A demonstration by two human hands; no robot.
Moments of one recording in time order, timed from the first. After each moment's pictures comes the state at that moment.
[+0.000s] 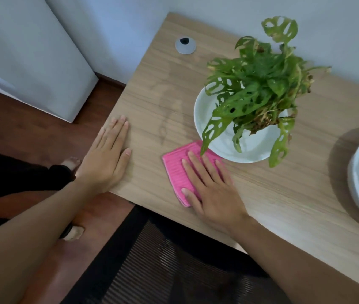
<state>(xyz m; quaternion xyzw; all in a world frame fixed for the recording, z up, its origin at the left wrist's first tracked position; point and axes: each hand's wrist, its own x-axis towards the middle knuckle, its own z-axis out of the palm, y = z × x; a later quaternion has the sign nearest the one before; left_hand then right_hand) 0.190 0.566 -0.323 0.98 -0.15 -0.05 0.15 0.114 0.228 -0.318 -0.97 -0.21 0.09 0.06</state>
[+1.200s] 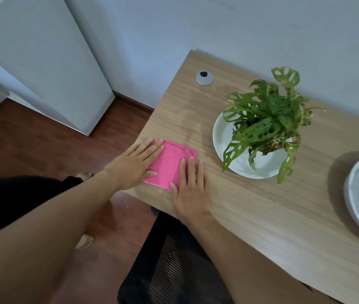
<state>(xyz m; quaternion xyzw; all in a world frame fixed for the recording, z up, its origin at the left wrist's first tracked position) 0.220 0.596 -0.292 0.93 -0.29 -0.20 -0.02 0.136 0.364 -0.302 -0.98 -0.04 0.20 0.09</state>
